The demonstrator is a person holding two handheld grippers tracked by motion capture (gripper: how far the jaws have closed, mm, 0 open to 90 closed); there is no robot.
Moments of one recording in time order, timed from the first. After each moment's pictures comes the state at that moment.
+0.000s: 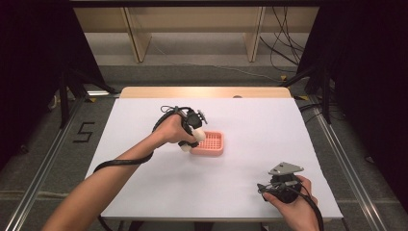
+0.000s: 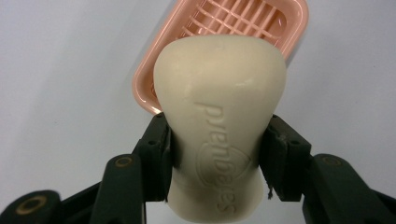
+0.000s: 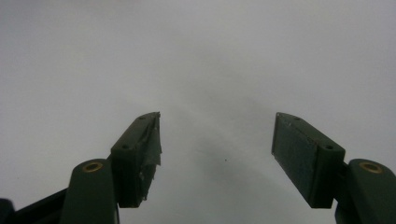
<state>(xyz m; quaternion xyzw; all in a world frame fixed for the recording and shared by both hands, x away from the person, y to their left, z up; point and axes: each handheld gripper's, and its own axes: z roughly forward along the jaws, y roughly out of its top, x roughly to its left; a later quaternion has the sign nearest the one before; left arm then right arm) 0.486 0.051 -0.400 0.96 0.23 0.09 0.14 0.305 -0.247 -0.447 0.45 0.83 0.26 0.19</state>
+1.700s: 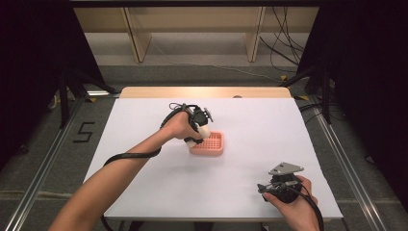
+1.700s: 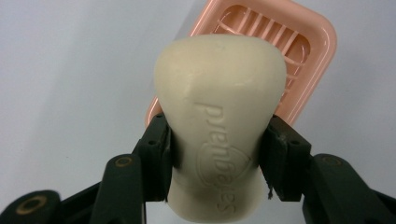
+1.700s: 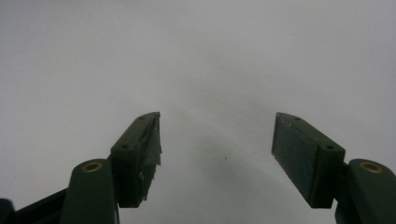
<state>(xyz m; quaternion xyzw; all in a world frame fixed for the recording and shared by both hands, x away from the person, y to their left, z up) 0.505 0.034 -0.411 0.96 0.21 0.10 0.14 0.305 -0.247 -0.449 0.45 0.83 0.26 0.19</state>
